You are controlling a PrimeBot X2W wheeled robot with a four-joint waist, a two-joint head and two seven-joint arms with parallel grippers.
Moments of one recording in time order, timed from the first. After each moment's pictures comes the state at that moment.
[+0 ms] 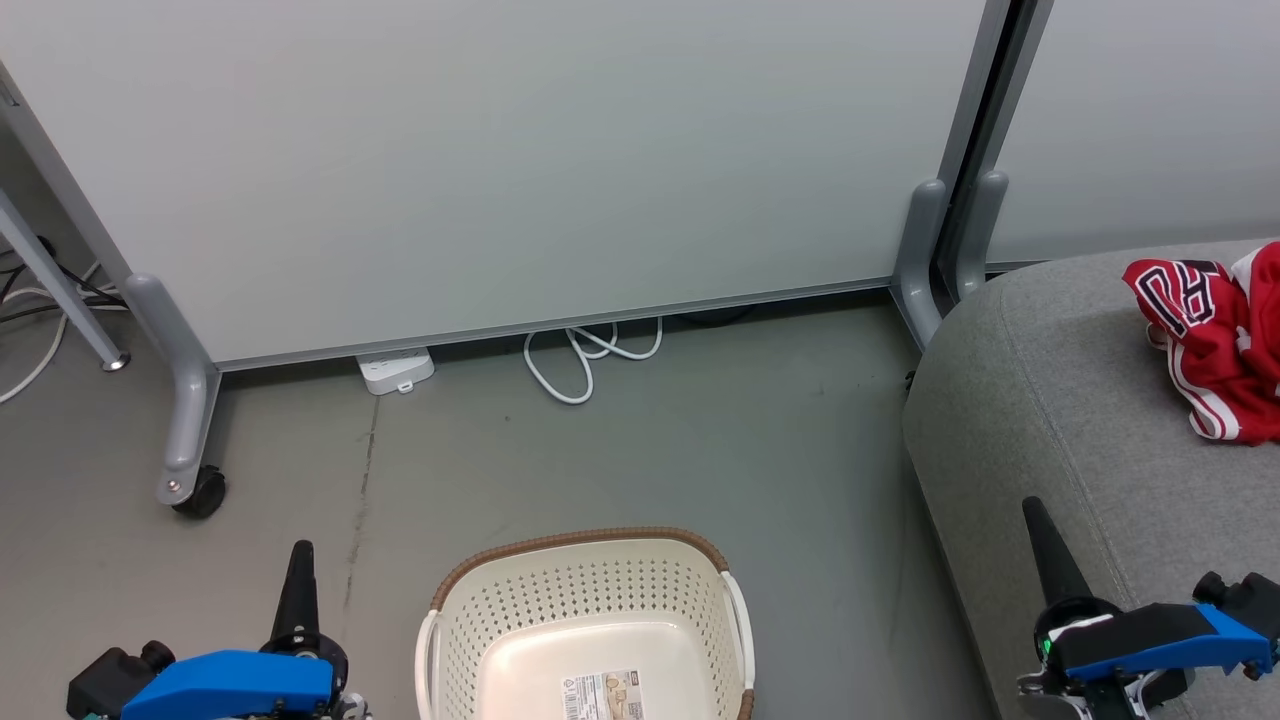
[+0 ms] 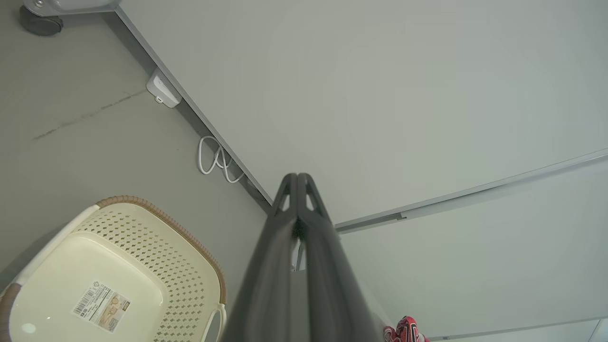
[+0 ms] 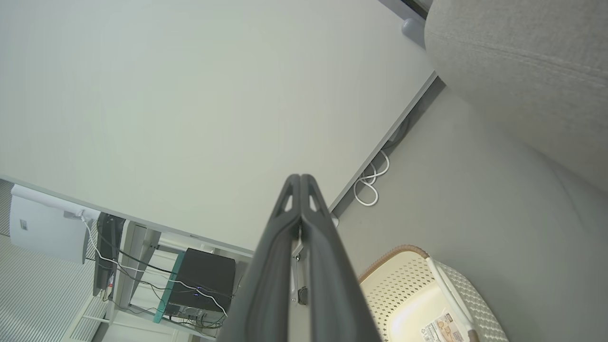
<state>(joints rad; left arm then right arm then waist) -0.03 0.05 0.05 0.30 -1.17 -0.13 -0.02 -0.08 -0.05 -0.07 0.30 1.10 0.13 0.03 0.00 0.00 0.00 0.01</state>
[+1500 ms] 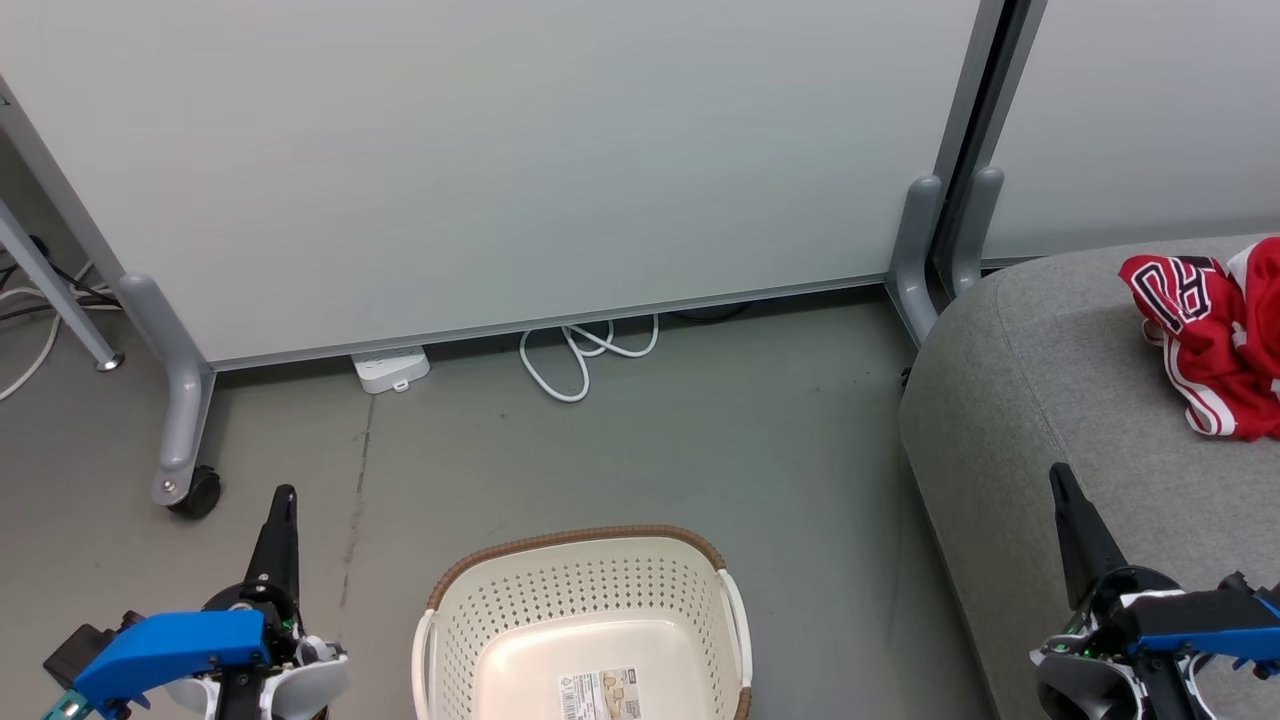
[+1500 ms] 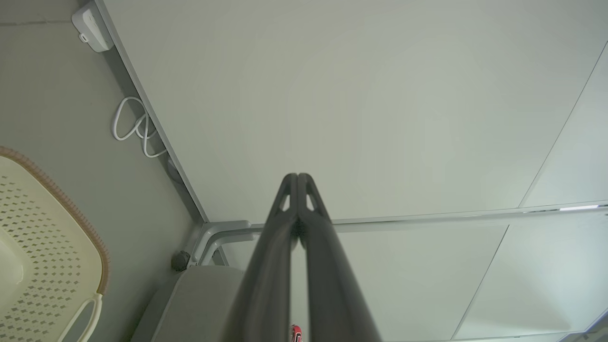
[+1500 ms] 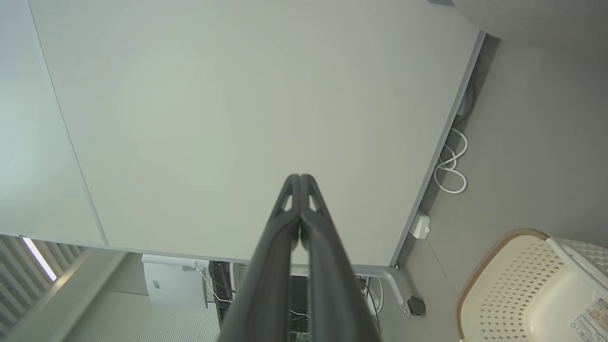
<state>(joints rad) -0.09 0.05 0.10 0.26 -1.53 -0.13 0.09 -0.10 -0.05 -0.11 0.26 1.52 0.13 0.10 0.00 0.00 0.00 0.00</state>
